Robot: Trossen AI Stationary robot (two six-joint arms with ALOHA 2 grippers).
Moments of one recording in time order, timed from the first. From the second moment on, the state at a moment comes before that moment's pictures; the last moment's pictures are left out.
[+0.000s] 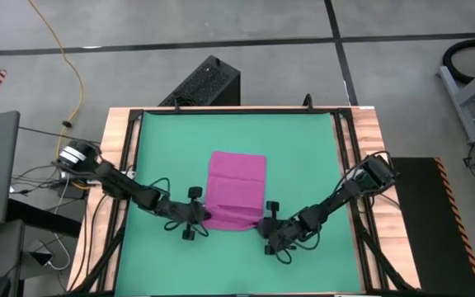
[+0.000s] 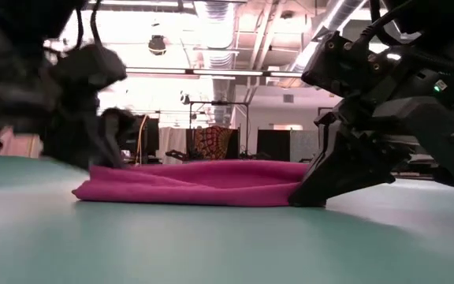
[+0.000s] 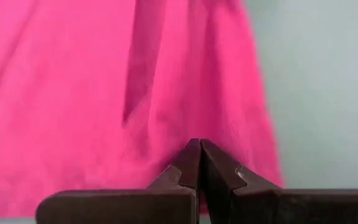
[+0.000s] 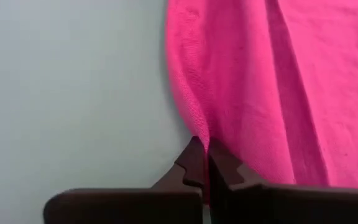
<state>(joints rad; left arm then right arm) -0.41 1.55 0.46 0.42 -0.30 -0.10 0.51 1.97 0.87 0.12 0.52 0.36</state>
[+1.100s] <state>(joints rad) -0.30 1.72 0.47 0.60 -0.23 0.14 0.53 1.84 0.97 0.00 0.32 0.31</state>
